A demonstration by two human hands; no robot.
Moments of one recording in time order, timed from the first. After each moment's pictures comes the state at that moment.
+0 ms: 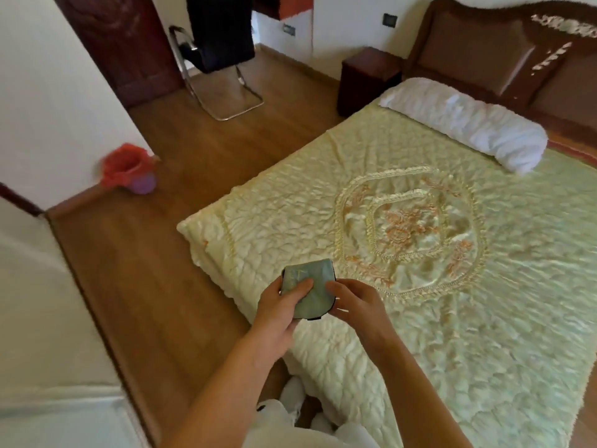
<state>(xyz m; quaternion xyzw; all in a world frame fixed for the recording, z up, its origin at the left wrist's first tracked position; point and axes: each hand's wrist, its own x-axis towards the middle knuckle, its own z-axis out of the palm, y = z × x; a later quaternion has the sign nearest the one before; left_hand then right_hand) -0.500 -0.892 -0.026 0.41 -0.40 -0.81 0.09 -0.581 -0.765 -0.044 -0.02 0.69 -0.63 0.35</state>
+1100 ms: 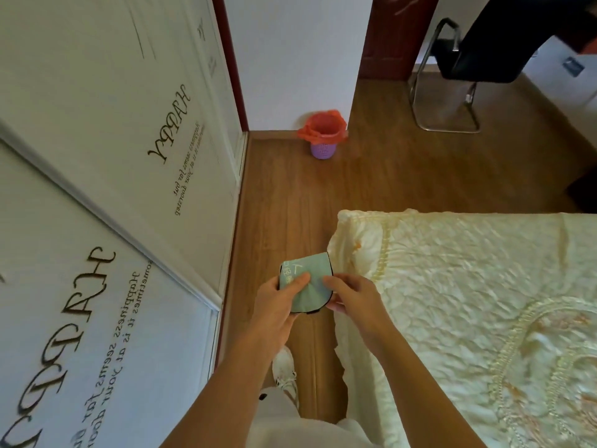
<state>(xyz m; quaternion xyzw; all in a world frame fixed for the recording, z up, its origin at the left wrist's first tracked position) -0.288 -1.141 -0.055 0.55 -0.23 -0.71 0.37 -0.432 -1.108 -0.053 -0.30 0.67 -0.42 0.54</state>
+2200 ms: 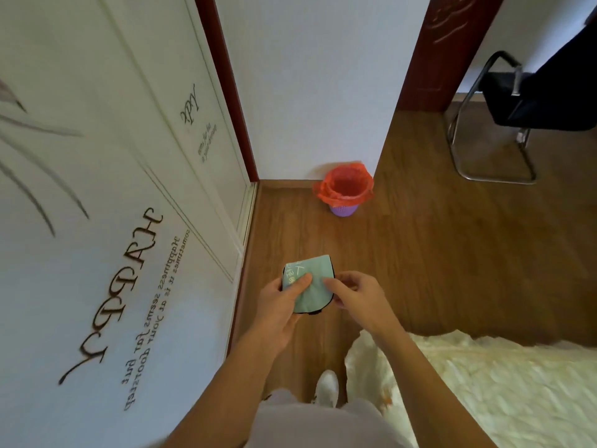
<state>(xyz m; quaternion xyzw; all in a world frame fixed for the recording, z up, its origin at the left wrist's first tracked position) -0.393 -1.648 -0.052 0.58 -0.24 -0.68 0.37 -0.552 -1.630 -0.062 -0.41 0.68 -0.34 0.51</state>
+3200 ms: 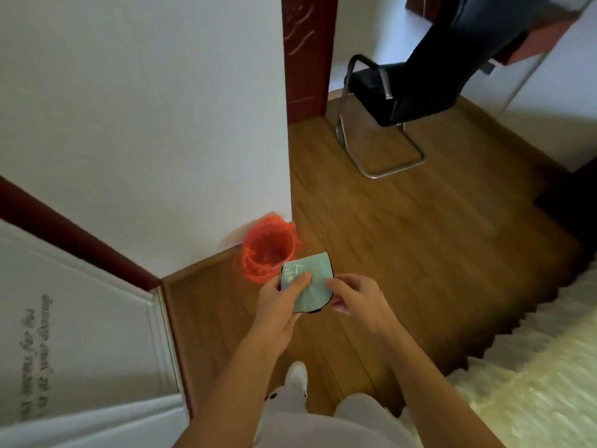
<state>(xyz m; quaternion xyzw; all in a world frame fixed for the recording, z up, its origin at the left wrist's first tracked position) -0.622 -2.077 -0.047 0.50 -0.35 -0.76 0.21 -0.748 -1.985 -0.053 -0.20 0.74 -0.45 0.45</state>
